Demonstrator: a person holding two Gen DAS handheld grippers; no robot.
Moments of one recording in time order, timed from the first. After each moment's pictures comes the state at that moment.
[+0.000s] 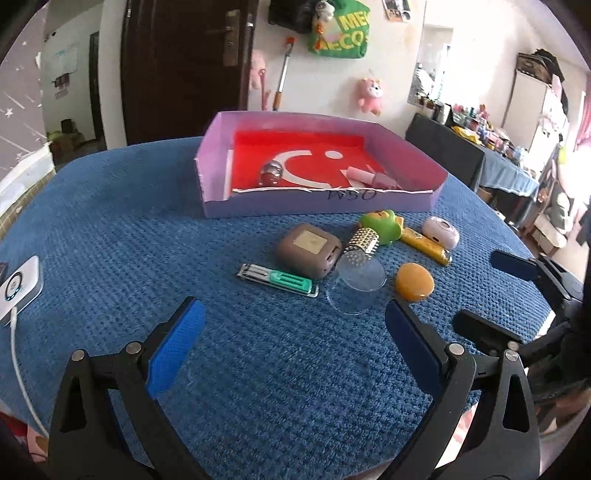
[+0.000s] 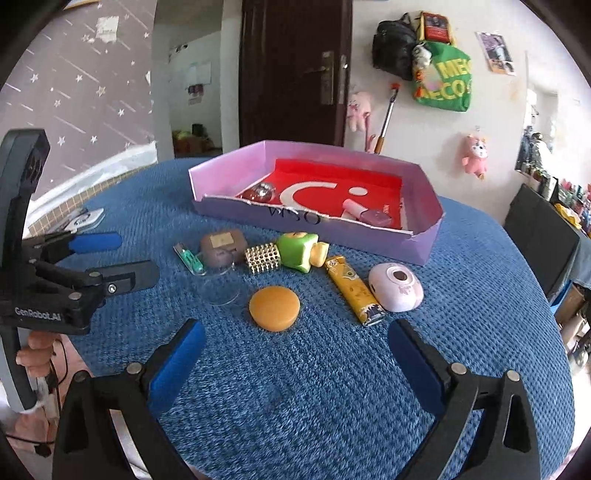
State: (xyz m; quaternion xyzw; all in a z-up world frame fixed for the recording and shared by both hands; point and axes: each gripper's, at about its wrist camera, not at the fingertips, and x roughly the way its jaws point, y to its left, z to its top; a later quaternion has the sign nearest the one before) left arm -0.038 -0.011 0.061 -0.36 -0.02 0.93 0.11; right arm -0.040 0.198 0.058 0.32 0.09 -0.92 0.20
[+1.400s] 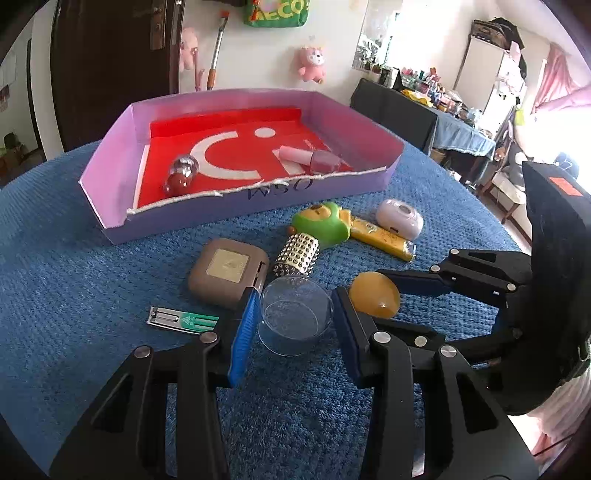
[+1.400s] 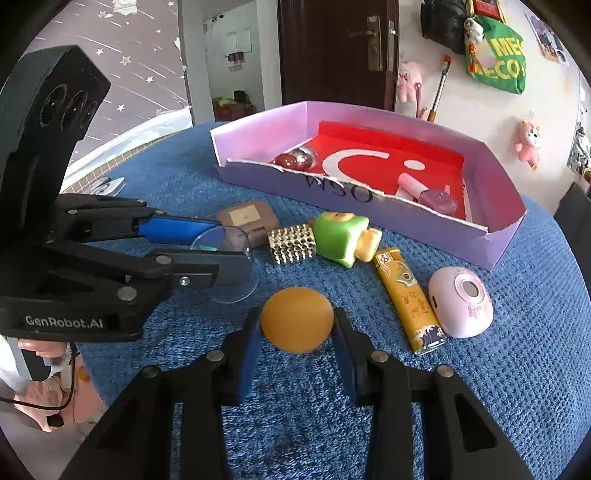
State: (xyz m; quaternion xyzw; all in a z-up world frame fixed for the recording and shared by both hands) left arm -0.086 0.031 0.056 -0.40 0.01 0.89 0.22; right arm -0.076 0.177 0.041 0.37 0.10 -0.88 0.29
